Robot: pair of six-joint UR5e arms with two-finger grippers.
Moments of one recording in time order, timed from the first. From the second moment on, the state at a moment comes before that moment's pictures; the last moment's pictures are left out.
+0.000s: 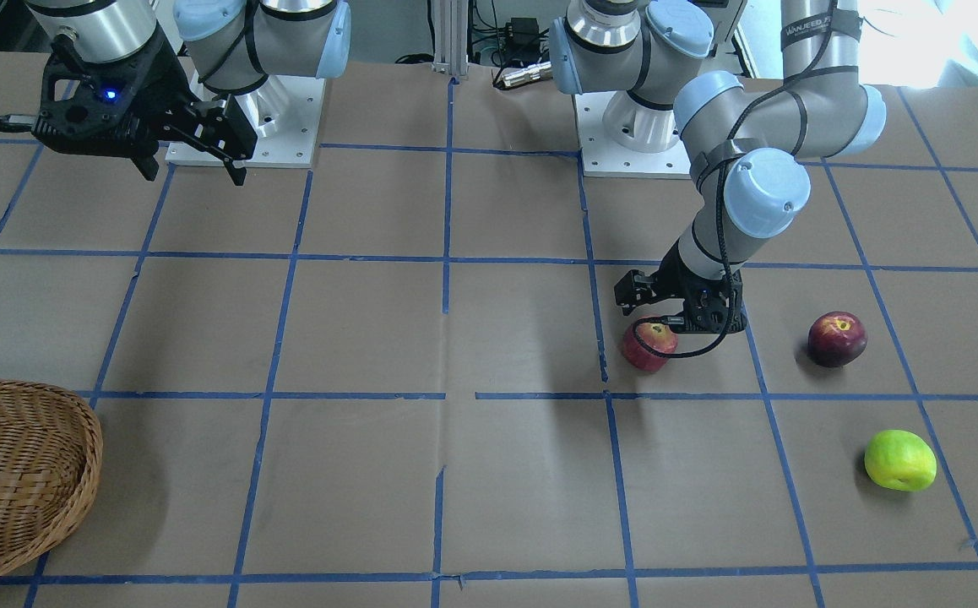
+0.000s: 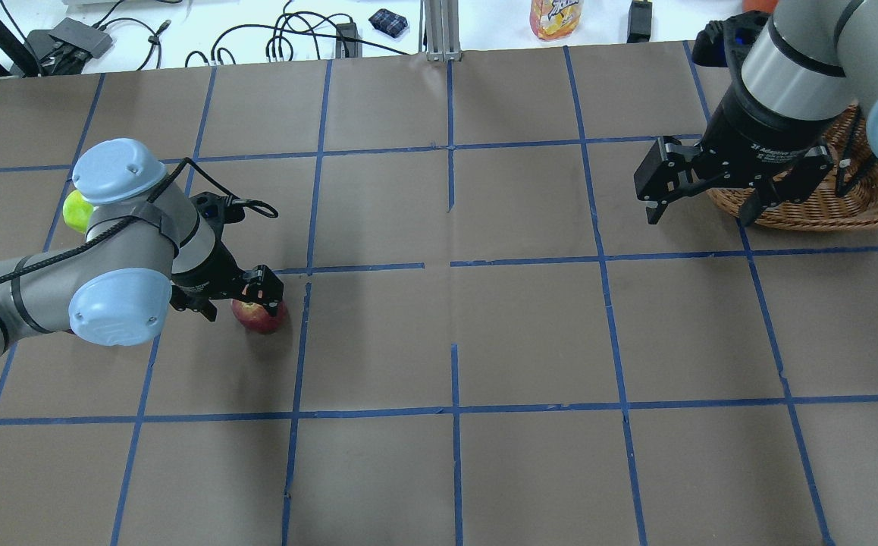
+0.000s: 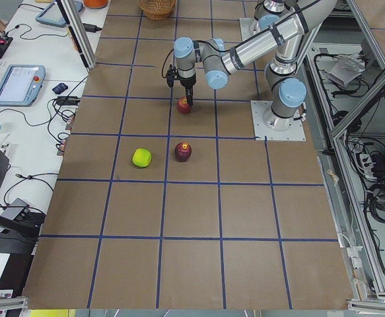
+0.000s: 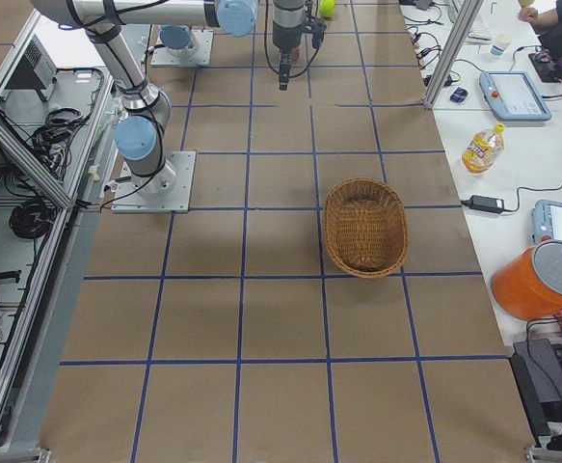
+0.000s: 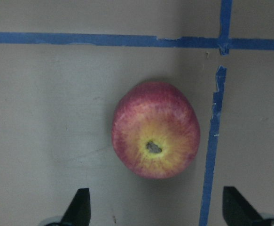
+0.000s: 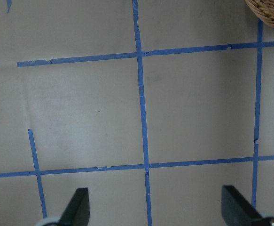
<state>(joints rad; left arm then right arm) -1.42 -1.72 -2.10 -1.01 1.54 0.12 1.52 -1.69 1.68 -1.52 -1.55 0.02</state>
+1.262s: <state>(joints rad) -1.57 -1.81 -1.94 -0.95 1.44 -0.12 1.52 -1.69 1.68 -1.52 -1.54 0.02</state>
